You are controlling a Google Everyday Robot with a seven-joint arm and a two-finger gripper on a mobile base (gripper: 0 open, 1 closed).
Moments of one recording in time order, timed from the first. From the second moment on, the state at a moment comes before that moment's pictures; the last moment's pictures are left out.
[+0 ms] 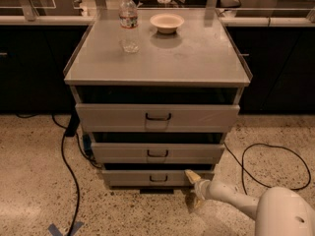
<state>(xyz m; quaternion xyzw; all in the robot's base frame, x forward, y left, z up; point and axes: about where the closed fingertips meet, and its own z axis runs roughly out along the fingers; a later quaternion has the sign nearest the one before) 0.626 -0.193 0.153 -0.78 0.55 -0.07 0.31</state>
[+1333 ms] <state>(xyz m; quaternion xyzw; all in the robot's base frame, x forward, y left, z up) 0.688 -0.160 0.151 -0.78 0.52 -0.06 0.33</state>
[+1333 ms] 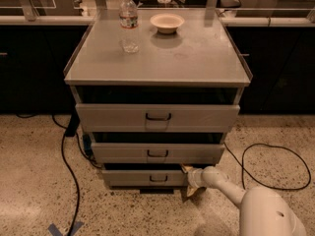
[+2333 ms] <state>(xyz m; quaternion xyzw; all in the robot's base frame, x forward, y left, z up) 0.688 -0.160 0.151 -0.78 0.52 -0.06 0.33</state>
